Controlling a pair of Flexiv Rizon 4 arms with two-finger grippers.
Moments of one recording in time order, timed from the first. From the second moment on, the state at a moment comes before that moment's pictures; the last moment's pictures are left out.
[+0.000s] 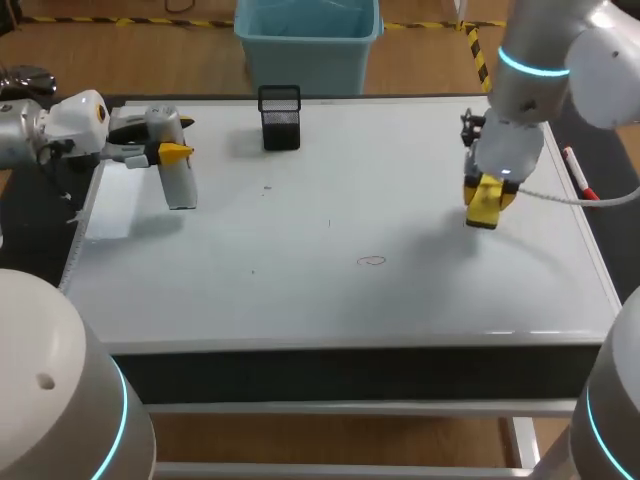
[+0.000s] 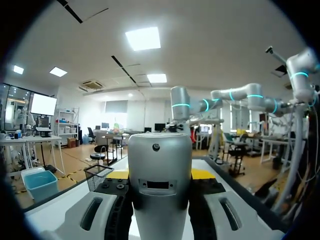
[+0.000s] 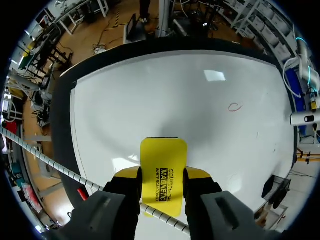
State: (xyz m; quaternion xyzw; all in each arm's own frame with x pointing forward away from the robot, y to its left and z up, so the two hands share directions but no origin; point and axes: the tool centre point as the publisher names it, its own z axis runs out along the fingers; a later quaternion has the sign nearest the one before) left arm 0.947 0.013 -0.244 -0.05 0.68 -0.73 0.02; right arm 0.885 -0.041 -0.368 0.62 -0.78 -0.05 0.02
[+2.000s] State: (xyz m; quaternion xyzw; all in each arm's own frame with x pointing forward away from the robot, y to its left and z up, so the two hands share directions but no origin) left arm 0.947 0.013 -0.244 -0.05 0.68 -0.73 0.02; right arm 0.811 0.162 -0.408 0.72 -0.69 -0.02 0.02
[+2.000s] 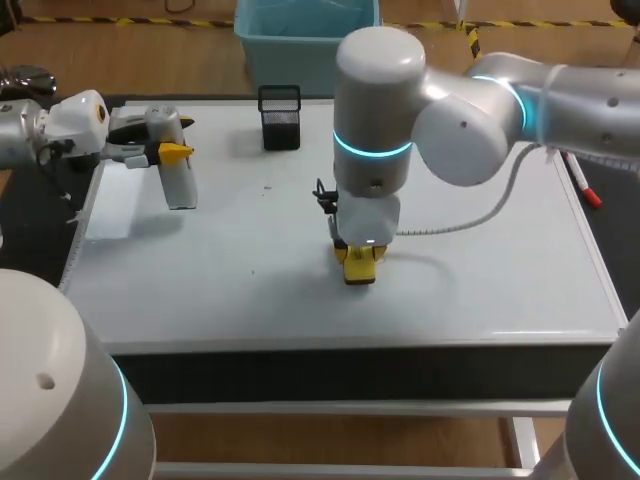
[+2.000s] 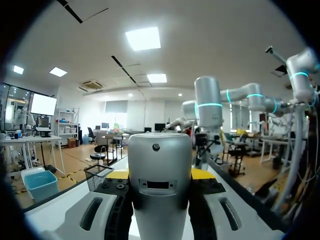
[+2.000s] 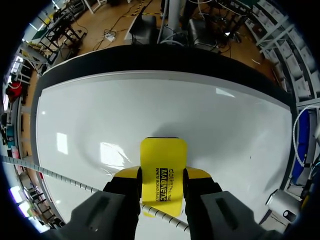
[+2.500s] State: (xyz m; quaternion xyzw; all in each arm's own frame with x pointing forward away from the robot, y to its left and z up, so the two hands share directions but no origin) left arm 0.947 0.013 -0.244 -0.05 0.68 -0.73 0.02; right arm 0.815 0.164 -0.419 0.72 -0.69 -0.03 0.02
